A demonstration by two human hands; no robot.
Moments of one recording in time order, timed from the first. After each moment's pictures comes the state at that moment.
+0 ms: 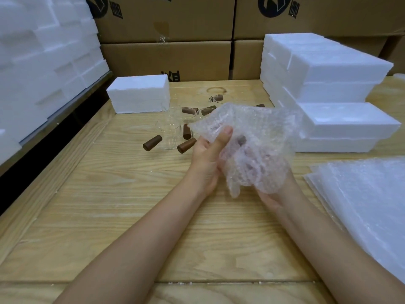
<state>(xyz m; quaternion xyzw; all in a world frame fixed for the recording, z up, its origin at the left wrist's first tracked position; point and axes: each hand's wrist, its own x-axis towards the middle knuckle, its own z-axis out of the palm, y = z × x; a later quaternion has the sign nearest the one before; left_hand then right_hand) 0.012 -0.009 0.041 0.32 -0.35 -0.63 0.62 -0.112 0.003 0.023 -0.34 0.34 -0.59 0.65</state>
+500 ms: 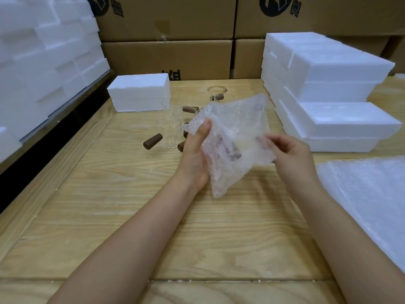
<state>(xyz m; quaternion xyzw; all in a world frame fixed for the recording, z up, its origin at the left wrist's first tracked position) 0.027 -0.020 0.035 0.25 -0.34 -0.68 0.60 -0.140 -0.010 0.035 -0.54 0.51 -0.55 0.38</state>
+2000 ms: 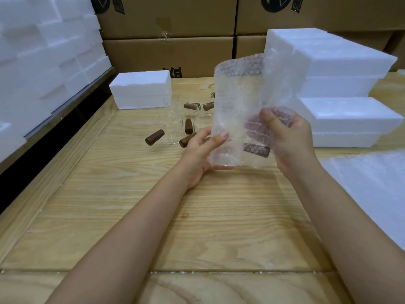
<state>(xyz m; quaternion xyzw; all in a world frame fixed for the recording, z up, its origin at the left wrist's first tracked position) 0.043 -0.026 0.019 0.38 -0.43 -0.64 0.52 -0.126 -0.030 0.053 -0.45 0.38 -0.64 0.49</state>
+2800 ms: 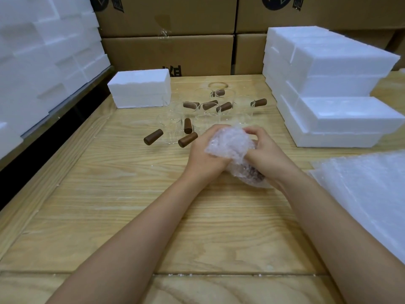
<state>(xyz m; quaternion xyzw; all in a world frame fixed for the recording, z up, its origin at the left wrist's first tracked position) 0.023 -0.017 0.016 0.44 -0.61 -0.34 0.56 -0.116 -0.029 0.029 -0.59 0.52 -0.40 0.48</state>
